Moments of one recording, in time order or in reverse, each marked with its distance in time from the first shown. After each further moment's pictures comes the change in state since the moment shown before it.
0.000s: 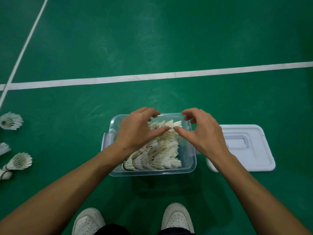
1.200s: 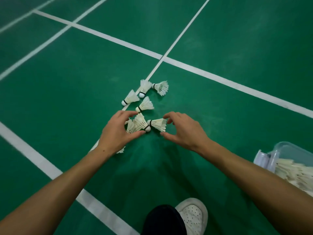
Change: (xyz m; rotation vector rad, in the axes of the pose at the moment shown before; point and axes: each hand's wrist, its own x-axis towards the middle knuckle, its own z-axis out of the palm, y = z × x) left_hand -0.336 -0.320 -0.227 -0.013 0.341 -0.689; right_hand -0.011 -0.392 0.281 -0.069 -0.563 -0.799
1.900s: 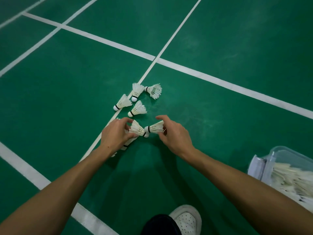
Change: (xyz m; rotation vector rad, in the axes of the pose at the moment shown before) left_hand 0.045 -0.016 0.039 0.230 -0.117 -0.147; right_hand 0.021 0.013 0.040 0.142 0.147 0.129
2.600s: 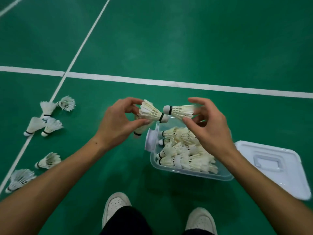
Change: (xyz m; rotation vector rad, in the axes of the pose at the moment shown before) left_hand -0.071 0.341 0.026 -0.533 -0.081 0.606; right_hand -0.265 0.144 -0.266 0.366 0.586 0.321
